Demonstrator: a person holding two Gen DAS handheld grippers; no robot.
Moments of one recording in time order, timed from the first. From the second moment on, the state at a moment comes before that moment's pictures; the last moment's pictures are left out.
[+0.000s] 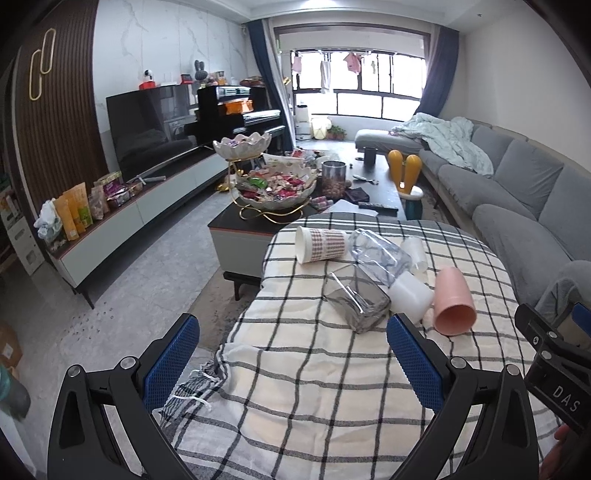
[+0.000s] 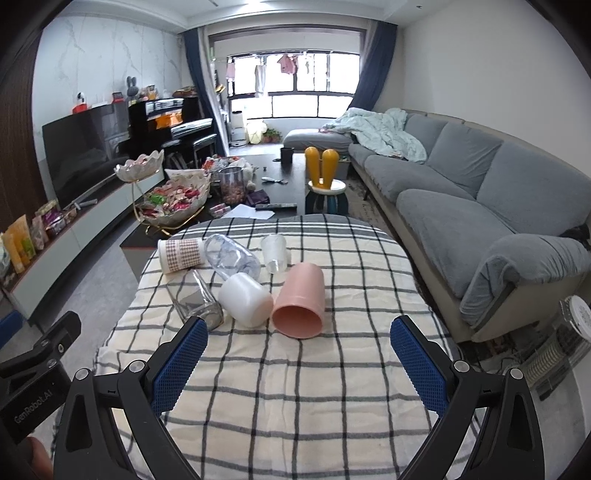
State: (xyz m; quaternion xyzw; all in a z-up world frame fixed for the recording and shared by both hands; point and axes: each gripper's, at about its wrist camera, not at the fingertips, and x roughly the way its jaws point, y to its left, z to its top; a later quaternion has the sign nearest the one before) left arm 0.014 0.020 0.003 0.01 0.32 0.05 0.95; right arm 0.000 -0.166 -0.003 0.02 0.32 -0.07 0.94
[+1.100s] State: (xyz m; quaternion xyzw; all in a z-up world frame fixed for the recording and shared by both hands) left arm 0.109 0.078 -0.046 -0.05 0.37 0.16 0.92; right arm 0.219 -0.054 -0.091 -0.13 0.54 0.14 0.82
